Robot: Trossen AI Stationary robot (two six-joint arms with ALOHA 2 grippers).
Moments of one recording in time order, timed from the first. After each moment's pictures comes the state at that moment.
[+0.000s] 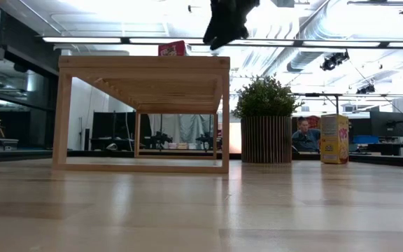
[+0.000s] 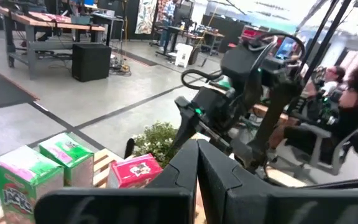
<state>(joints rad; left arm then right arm) 0.09 0.75 1.19 -0.50 -0.37 -0.26 -0.27 1.69 1.70 -0.72 0.10 0.05</state>
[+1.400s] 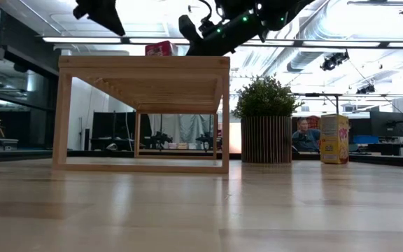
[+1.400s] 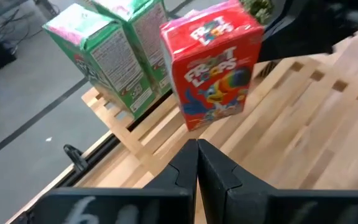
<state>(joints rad) 0.13 1.05 1.19 -0.93 -0.60 -0.31 -0.25 1.80 1.34 0.14 0.18 0.49</state>
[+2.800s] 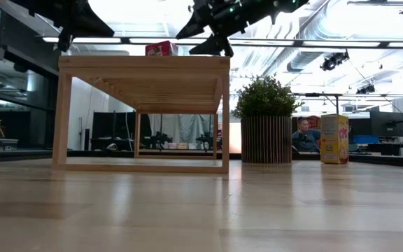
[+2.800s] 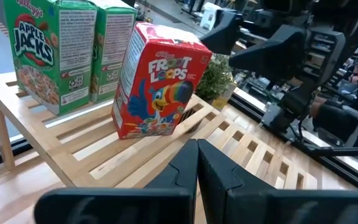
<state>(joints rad) 0.17 0.53 0.62 -0.34 -0.33 -0.43 -0.27 1.68 1.34 0.08 0.08 0.23</state>
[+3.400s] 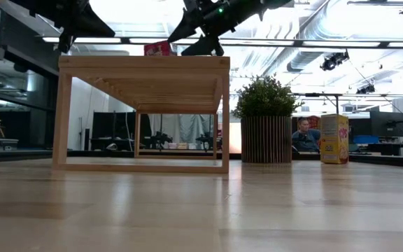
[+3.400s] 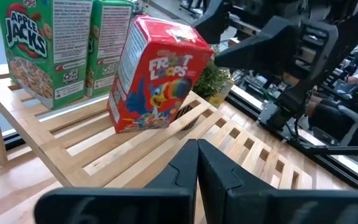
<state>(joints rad) 0.17 0.54 0.62 -0.34 -0.32 -0.46 -0.30 1.78 1.55 -0.12 0.02 0.15</state>
